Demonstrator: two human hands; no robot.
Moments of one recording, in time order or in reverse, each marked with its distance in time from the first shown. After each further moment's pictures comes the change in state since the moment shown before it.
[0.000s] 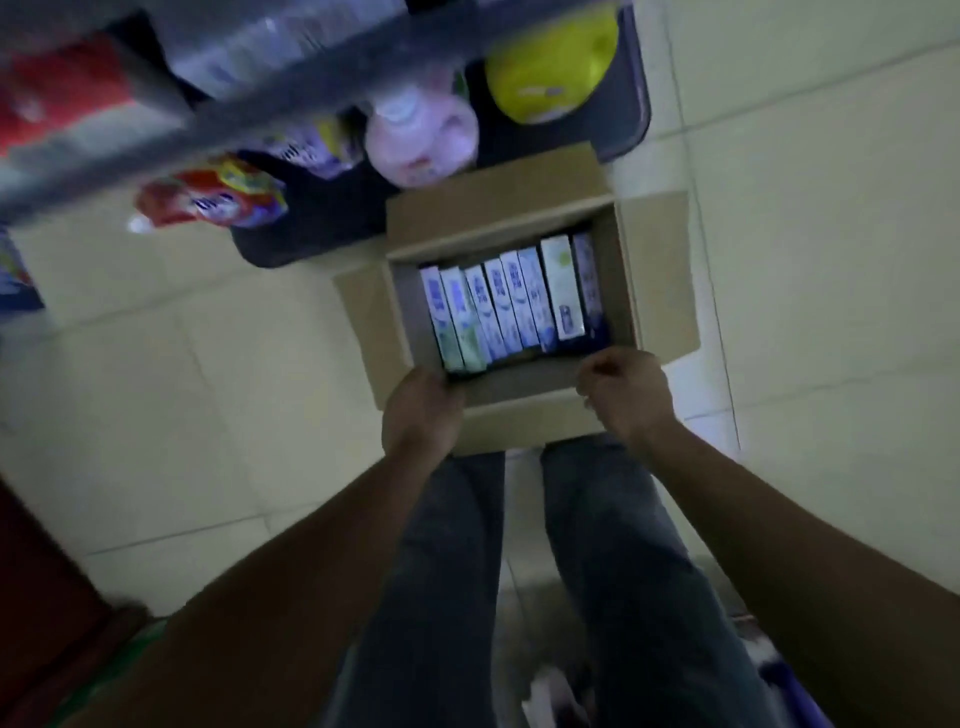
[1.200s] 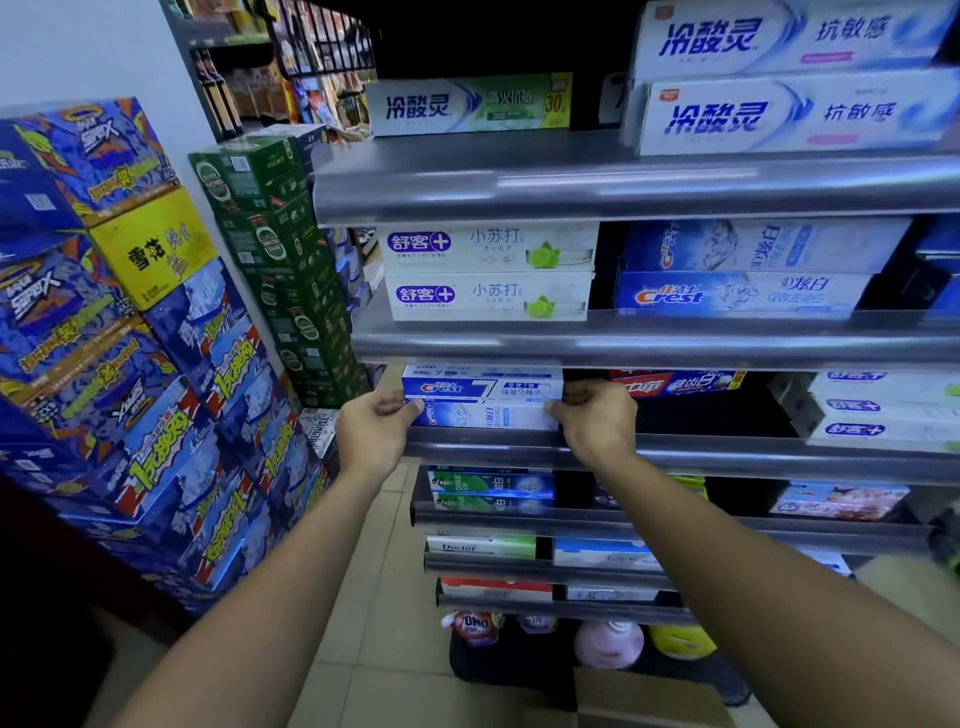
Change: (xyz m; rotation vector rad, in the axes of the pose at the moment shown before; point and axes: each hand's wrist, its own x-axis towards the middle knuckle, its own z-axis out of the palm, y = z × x) left_hand -0.196 0.005 -0.678 -0.881 0.820 0.524; right_hand -0.418 -0.551 0.045 0.182 0.249 -0.994
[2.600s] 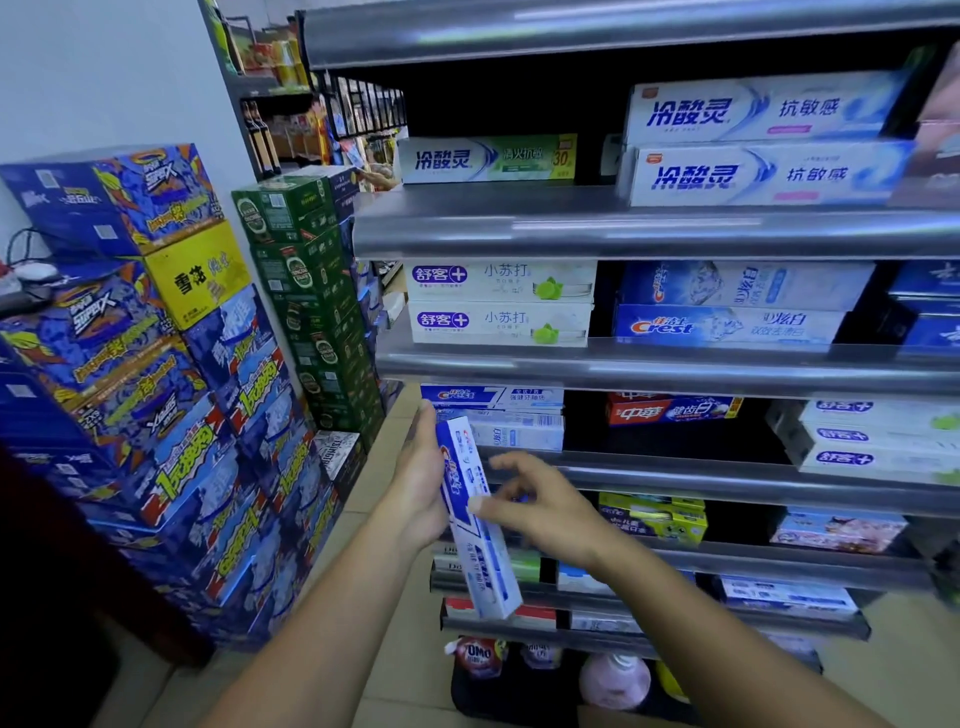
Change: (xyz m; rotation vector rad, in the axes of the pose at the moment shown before) left_hand -0.096 0.071 0.001 -0.759 -0.439 -0.467; right_hand -0.108 -0.016 -0.011 0.008 -0.729 -0.126
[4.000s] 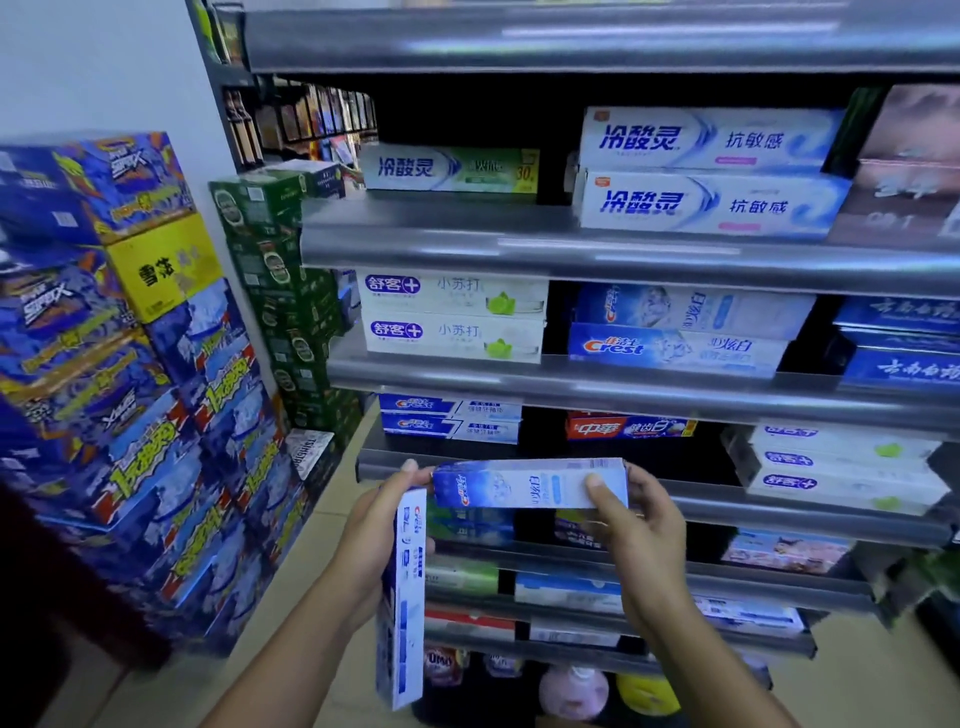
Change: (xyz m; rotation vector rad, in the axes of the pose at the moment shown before) left_hand -0.040 -0.038 -0.005 0.308 0.089 0.162; right_hand -0.054 0.048 -0.076 0.598 0.710 -0.126
